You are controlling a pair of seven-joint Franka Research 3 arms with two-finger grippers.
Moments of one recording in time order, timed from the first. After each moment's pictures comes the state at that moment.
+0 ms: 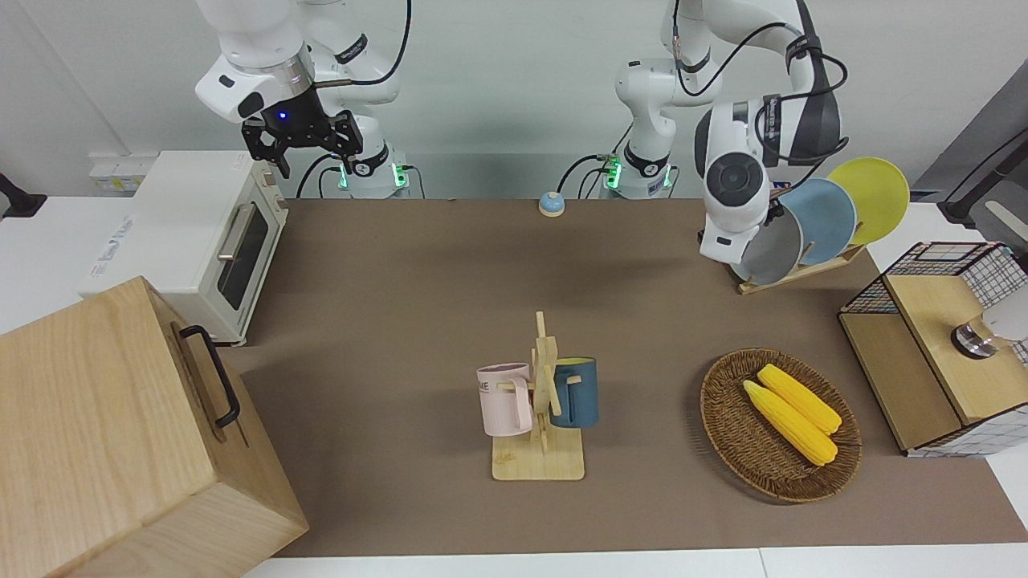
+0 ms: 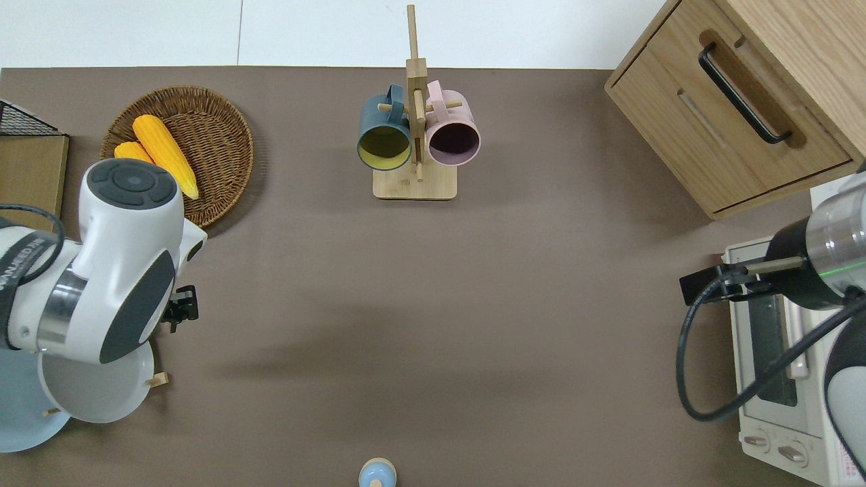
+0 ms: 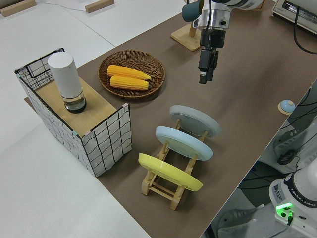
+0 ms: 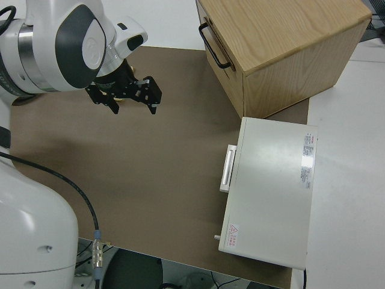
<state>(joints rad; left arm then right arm) -0.05 0.08 -0.14 -1.87 0.39 1.46 -0.47 -0.09 -0.02 0.23 -1.50 0.00 1.36 0.06</state>
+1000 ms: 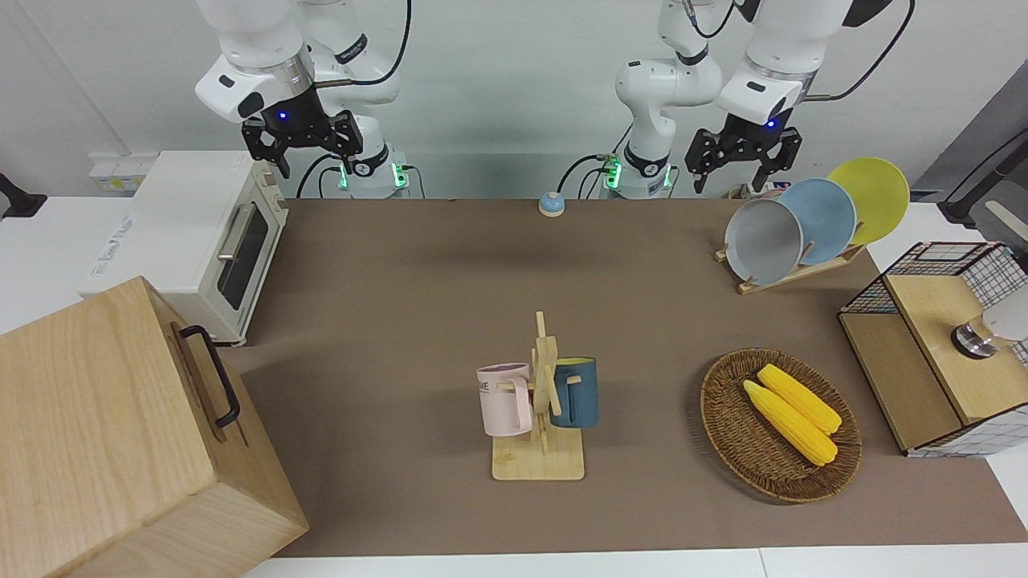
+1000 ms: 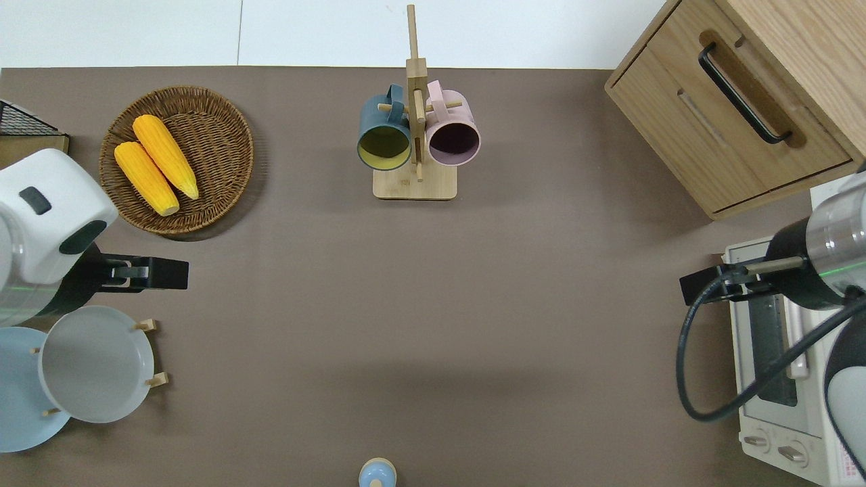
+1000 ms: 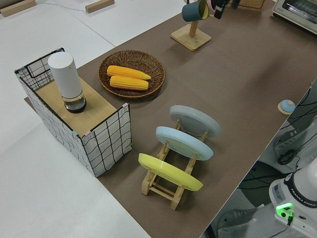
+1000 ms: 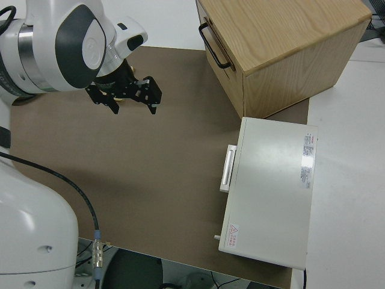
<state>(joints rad) -0.03 -0.12 -0.13 -1.65 0.02 1.58 -0.11 -0.09 -0.02 0.23 -1.50 0.00 1.36 0.06</state>
